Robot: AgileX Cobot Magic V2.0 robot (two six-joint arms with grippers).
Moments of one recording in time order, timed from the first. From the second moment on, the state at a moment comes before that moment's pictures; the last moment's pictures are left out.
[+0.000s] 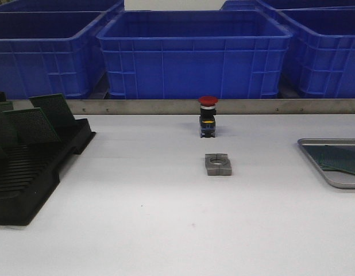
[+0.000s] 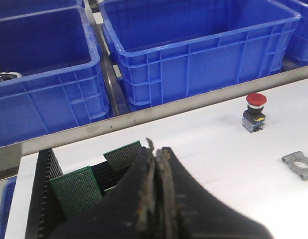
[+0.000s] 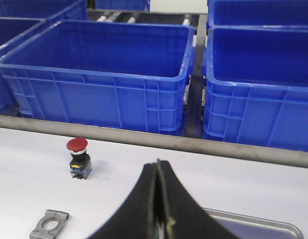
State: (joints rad) left arm -0.27 0.70 -0.48 -1.13 0.07 1.22; right arm -0.35 0.63 -0.32 1.78 0.47 -1.87
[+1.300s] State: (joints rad) left arm -0.27 0.29 -0.25 -1.16 0.06 1.22; right arm -0.30 0.14 -0.12 1.78 0.58 -1.88
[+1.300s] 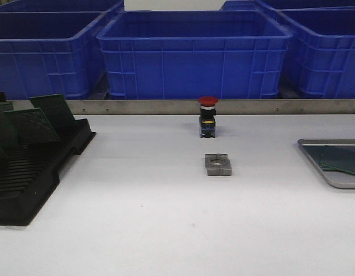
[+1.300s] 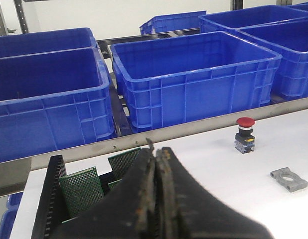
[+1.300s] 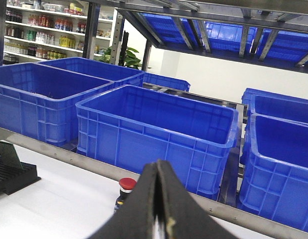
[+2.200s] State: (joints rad) left arm 0.01 0.10 -0.01 -0.16 0.08 0.05; right arm -0.30 0.14 -0.12 1.78 0.58 -1.88
